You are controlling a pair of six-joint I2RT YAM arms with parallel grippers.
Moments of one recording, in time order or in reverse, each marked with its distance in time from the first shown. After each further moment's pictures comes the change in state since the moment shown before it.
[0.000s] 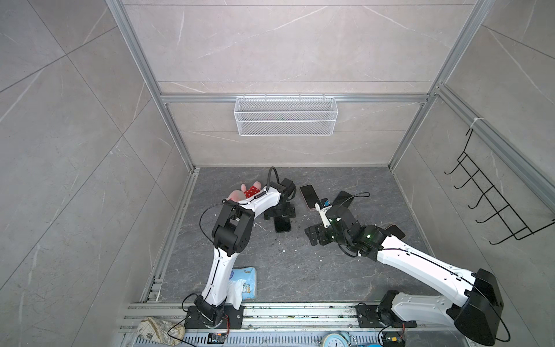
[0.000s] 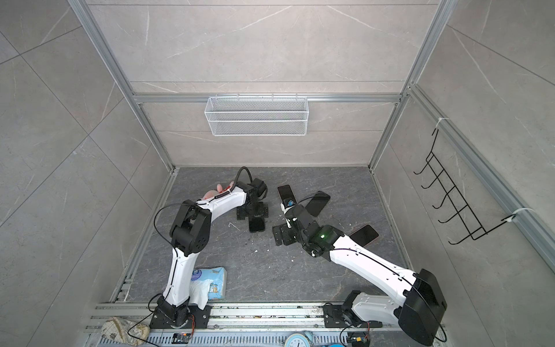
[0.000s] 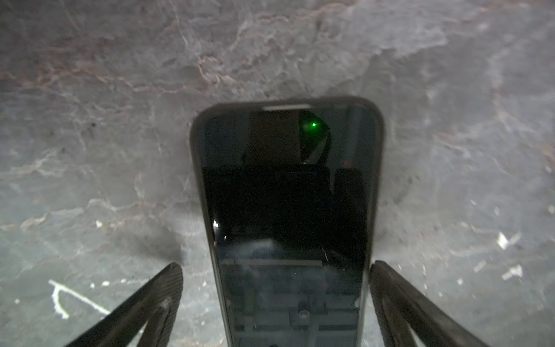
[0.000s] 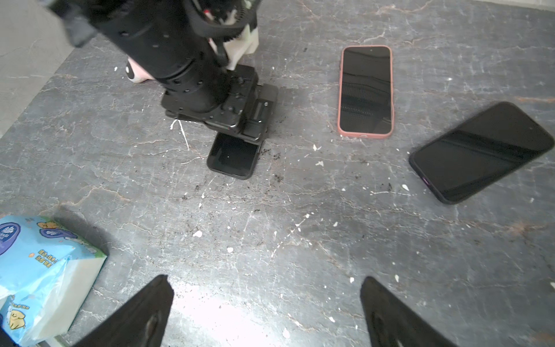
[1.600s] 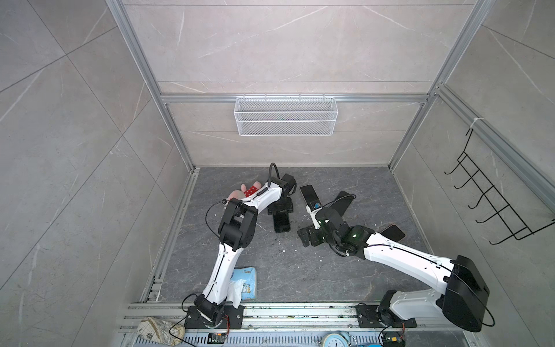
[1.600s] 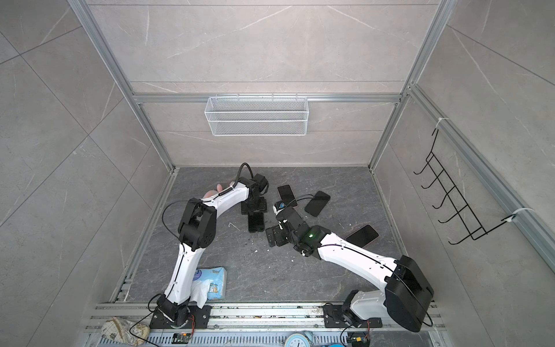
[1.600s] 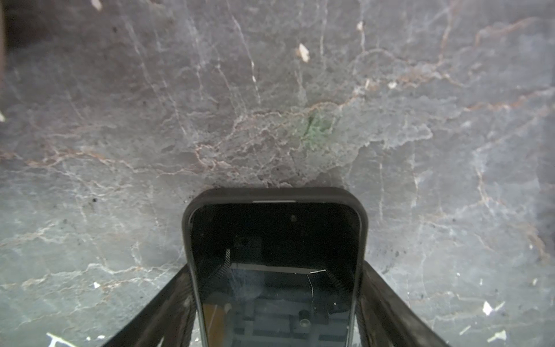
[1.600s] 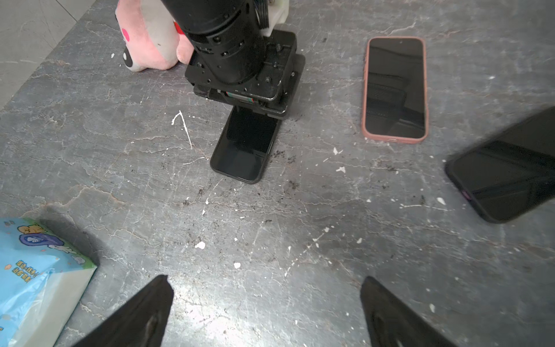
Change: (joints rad) left arm 0.022 0.098 0.150 -0.046 -0.002 0.008; right arm 0.027 0.130 -0.021 0.132 -0.006 0.003
